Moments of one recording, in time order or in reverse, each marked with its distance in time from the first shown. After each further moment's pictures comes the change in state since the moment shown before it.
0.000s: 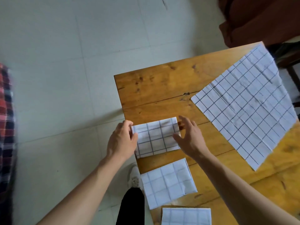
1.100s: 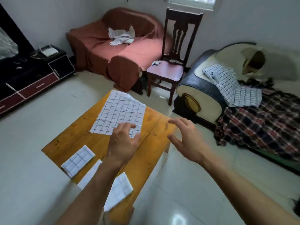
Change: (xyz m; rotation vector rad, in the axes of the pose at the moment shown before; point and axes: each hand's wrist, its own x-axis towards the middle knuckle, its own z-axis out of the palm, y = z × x) left_hand -0.421 0.367 0.005 0.075 -0.005 0.865; right_hand -0.543 0.179 -0.252 0.082 0.692 0.033
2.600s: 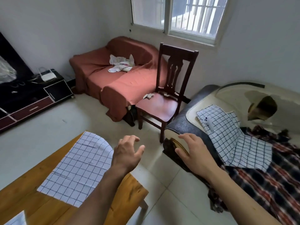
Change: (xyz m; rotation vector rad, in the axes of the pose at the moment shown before) left_hand 0.348 0.207 0.197 0.088 0.006 -0.086; right_hand 0.314 0.307 -0.193 0.004 0.002 -0.027
